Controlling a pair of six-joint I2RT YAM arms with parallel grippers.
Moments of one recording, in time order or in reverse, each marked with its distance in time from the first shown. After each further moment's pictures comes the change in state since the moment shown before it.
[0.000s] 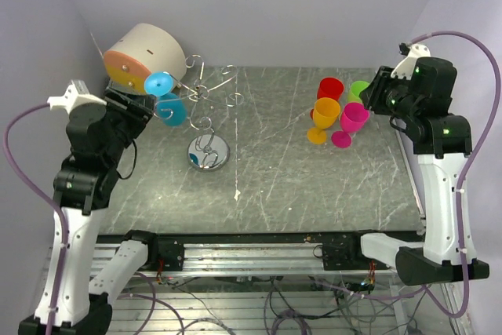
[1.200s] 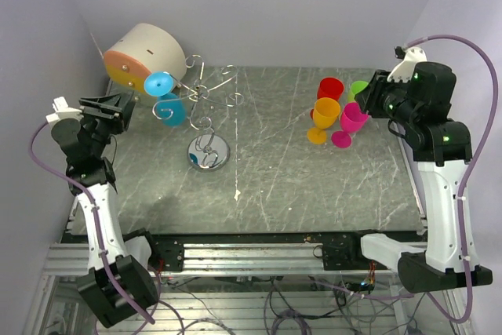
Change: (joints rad) left arm 0.603 0.049 -0.593 0.868 0.736 -0.407; right arm 0.038 -0.046 -0.042 0.027 -0.031 -0.018
